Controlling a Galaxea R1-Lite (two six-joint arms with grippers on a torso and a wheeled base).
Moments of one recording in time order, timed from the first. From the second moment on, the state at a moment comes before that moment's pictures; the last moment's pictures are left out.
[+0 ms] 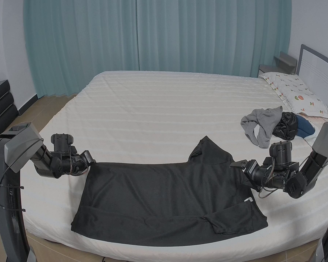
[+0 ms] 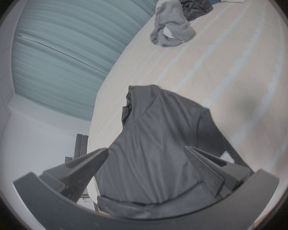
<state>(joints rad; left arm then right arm) 0.06 2.42 -1.15 -0.61 -0.33 -0.58 0.21 2.09 -0.62 -0.88 0.22 0.93</state>
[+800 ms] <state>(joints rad) 0.06 2.37 -1.11 -0.61 -0.33 -0.62 0.13 2.43 -1.40 -0.44 0.22 0.64</state>
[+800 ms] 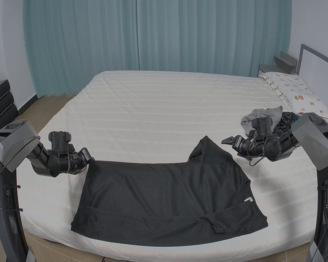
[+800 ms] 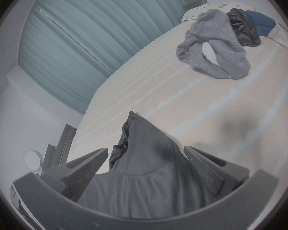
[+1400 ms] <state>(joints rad) 0.07 2.36 -1.12 -0.61 -0.33 -0.62 0.12 2.62 -1.61 -0.39 0.22 0.61</state>
